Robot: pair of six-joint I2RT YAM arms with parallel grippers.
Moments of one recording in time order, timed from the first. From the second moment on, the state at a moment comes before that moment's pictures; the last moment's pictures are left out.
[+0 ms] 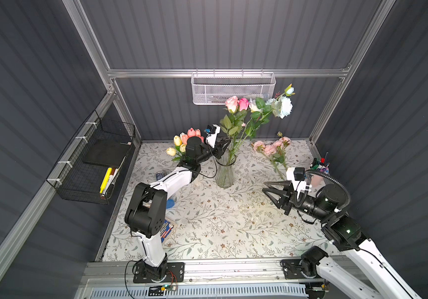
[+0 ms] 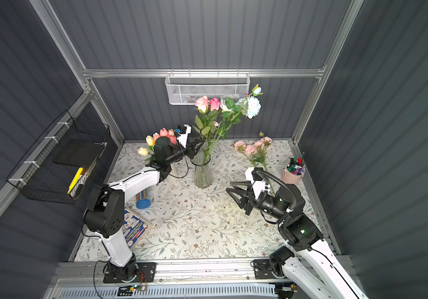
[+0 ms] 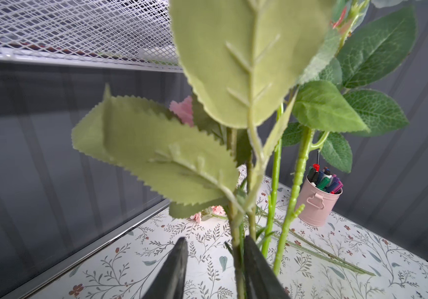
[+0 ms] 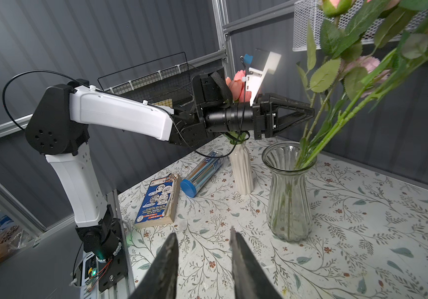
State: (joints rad) left arm -0.44 1.82 1.30 0.54 0.50 -0.13; right arm 0.51 0.63 0.77 -0.20 -0.53 0.20
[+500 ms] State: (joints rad) left arm -0.44 1.86 1.33 0.53 0.55 -0.14; right arm 0.51 0.63 0.76 -0.22 -0.52 0.20
